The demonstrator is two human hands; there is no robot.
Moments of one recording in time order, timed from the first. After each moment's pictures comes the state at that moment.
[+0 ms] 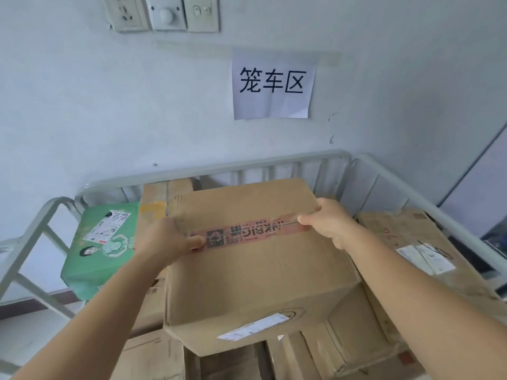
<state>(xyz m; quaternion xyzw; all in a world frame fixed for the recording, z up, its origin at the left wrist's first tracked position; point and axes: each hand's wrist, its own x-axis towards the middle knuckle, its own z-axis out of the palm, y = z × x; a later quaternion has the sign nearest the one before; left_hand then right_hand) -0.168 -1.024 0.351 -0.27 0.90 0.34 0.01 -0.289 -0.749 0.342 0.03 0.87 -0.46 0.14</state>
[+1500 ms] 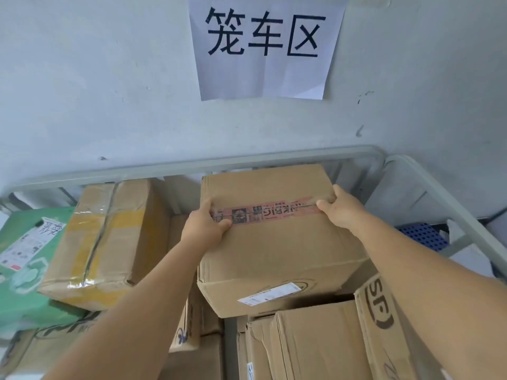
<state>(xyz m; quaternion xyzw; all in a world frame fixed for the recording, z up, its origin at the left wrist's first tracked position) -0.441 -0.957 0.225 -0.30 0.89 0.34 0.02 -0.576 -0.703 0.234 -0.01 0.94 -0.27 0.19</state>
